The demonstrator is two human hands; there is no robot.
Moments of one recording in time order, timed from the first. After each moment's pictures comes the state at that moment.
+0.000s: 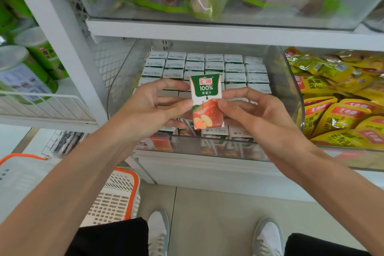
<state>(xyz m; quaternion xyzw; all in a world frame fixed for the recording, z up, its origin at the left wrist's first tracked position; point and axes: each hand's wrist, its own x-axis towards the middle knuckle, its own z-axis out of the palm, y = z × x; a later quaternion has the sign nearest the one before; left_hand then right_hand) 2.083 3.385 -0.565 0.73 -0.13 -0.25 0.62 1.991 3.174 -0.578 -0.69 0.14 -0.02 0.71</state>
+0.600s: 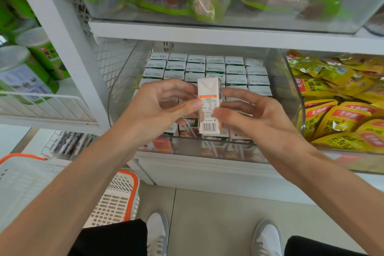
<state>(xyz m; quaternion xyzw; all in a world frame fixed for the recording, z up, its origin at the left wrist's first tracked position) 2.080 3.380 -0.567 0.77 -0.20 -0.16 0.58 1.993 3.175 -0.581 -0.69 0.13 -0.02 0.71</state>
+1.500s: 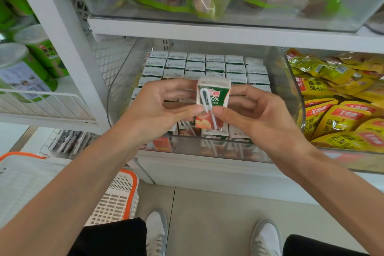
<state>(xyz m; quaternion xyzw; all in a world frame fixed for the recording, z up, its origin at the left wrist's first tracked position) 2.080 3.377 -0.568 0.77 -0.22 -0.17 0.58 1.996 3.170 -0.586 -0.72 0.04 -0.06 0.69</state>
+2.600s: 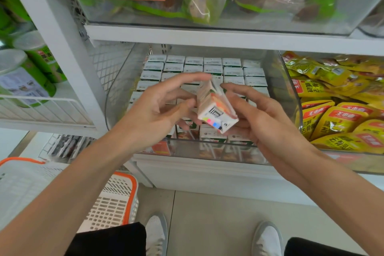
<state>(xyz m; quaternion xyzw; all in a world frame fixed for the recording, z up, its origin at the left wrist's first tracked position) 2.075 3.378 -0.560 0.75 -0.30 -0.16 0.56 1.995 3.175 -0.573 -0.66 0.16 -0.01 0.74</state>
